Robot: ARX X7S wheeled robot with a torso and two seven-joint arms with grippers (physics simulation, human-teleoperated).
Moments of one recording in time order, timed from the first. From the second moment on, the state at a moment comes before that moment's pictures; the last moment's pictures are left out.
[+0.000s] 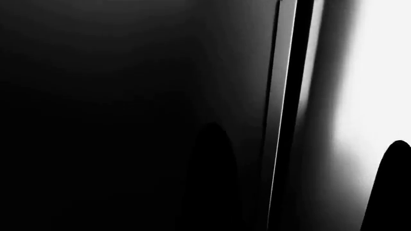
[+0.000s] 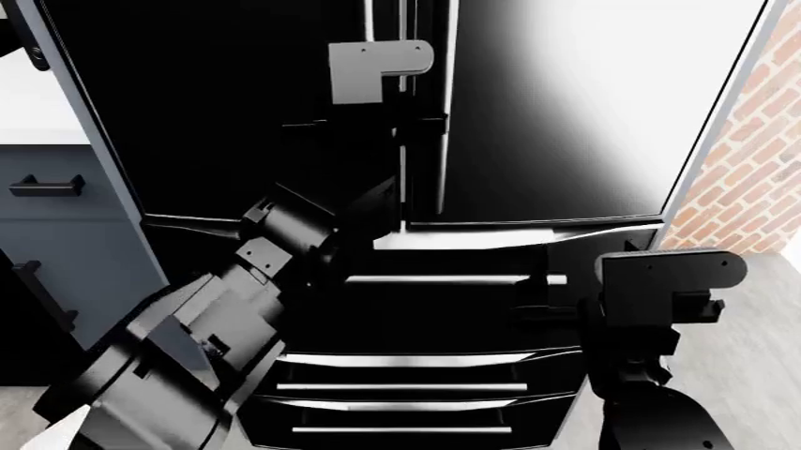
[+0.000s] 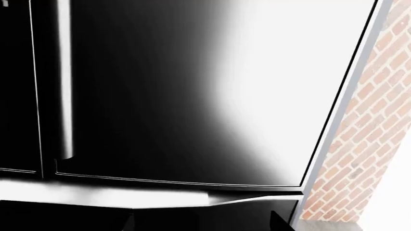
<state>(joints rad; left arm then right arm) -1.32 0.00 0.96 -0.75 -0.94 -0.18 -0.70 0.30 0.21 -0.08 -0.66 0.06 0.97 0.17</state>
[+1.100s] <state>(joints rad) -1.33 -0.33 0.90 -0.14 -1.46 -0.17 -0.88 0.27 0.22 -0.08 -0.70 0.09 0.97 0.19</state>
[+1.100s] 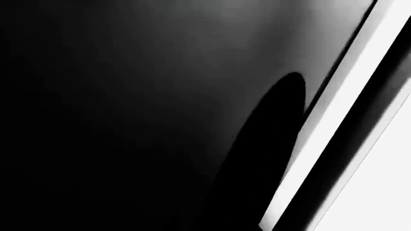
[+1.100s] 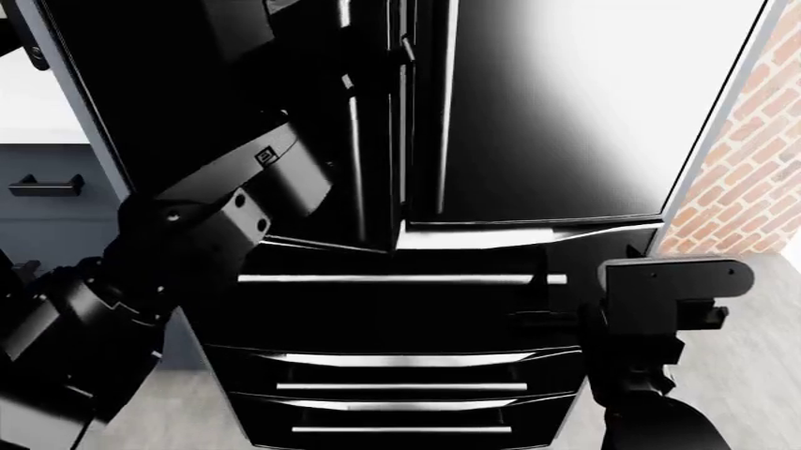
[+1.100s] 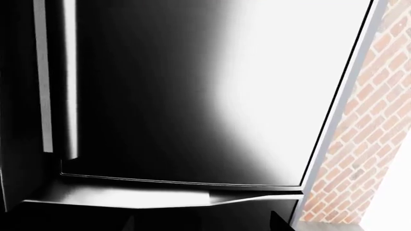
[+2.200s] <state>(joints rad) -1.50 -0.61 0.53 0.04 -1.84 -0.67 -0.79 0.29 0.22 -0.11 -0.71 0.11 0.97 0.21</state>
